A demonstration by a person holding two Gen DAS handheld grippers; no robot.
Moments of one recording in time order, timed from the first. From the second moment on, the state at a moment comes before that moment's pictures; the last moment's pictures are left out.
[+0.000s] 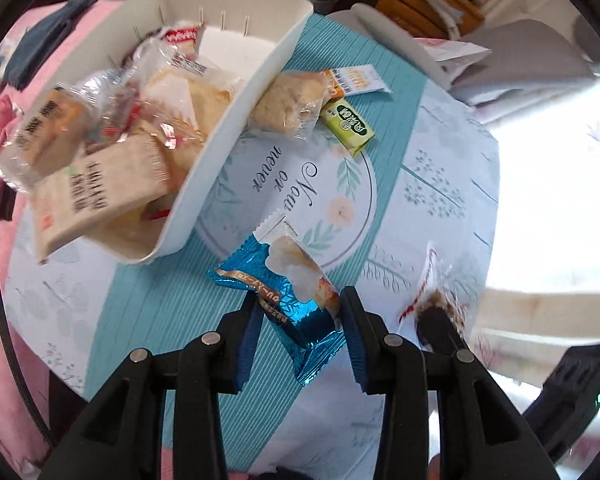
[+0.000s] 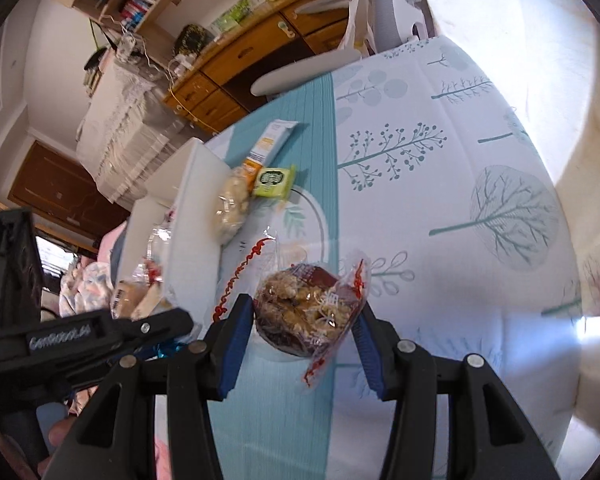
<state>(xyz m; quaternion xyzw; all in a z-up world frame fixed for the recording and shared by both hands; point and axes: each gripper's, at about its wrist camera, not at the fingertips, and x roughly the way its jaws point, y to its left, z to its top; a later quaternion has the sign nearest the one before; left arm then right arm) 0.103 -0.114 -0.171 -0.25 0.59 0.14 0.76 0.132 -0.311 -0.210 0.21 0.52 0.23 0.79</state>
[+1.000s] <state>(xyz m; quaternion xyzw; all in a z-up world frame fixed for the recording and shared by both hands) 0.012 0.001 -0.073 -0.17 0.47 -0.03 0.86 0.046 -0.195 -0.162 0.23 0.48 0.27 0.80</state>
